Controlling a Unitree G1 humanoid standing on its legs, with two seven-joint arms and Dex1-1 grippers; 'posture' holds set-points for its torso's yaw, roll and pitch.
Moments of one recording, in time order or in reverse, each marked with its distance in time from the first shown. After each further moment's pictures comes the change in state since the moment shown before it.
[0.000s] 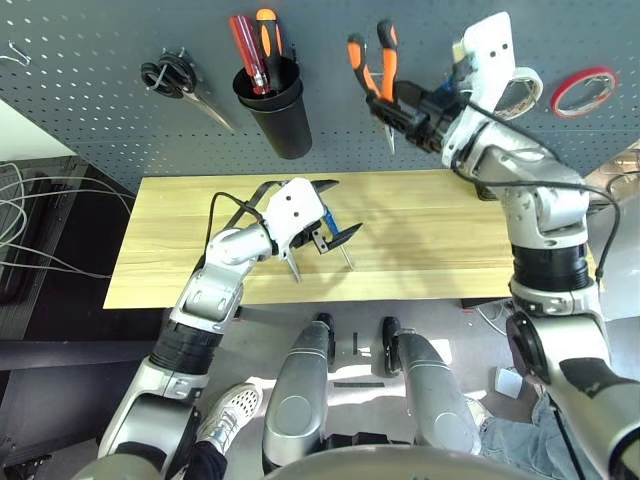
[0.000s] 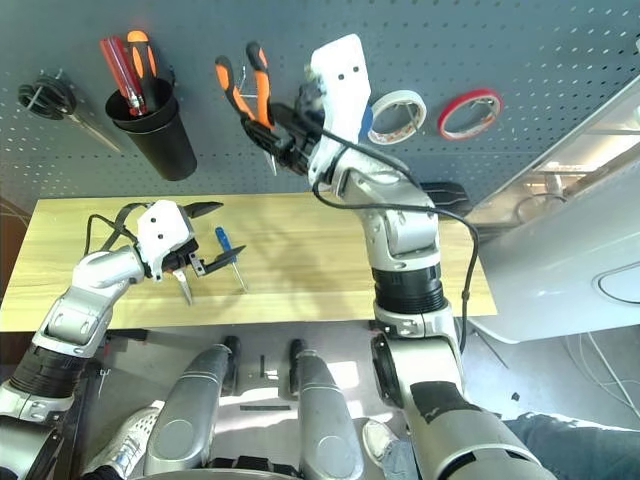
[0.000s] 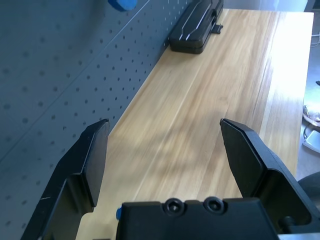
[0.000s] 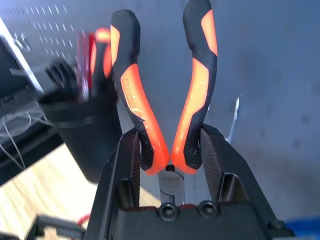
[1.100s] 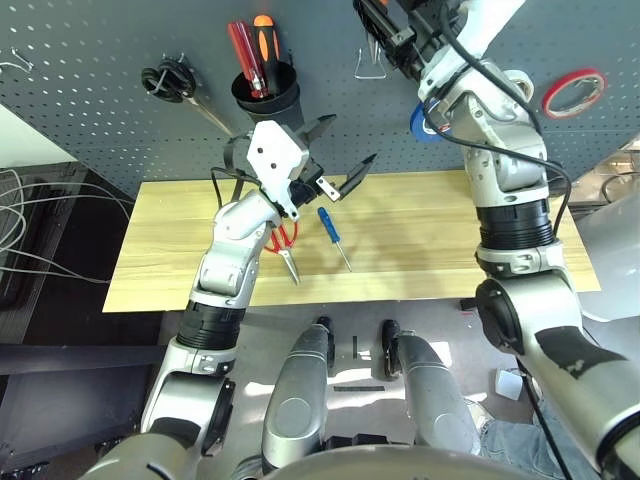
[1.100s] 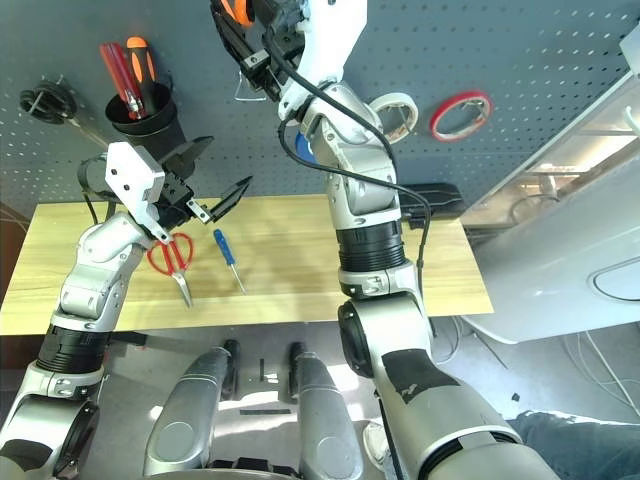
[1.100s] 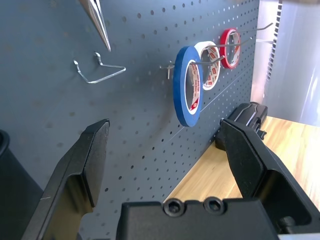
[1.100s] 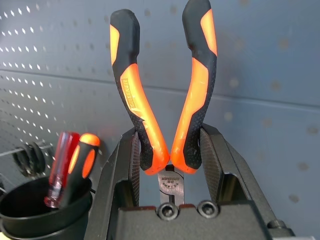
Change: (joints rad) left arm -0.109 -0.155 0.115 -0.015 -0.132 -0.031 0.158; right arm -0.129 0.126 0.029 0.380 -0.168 -0.586 -0.111
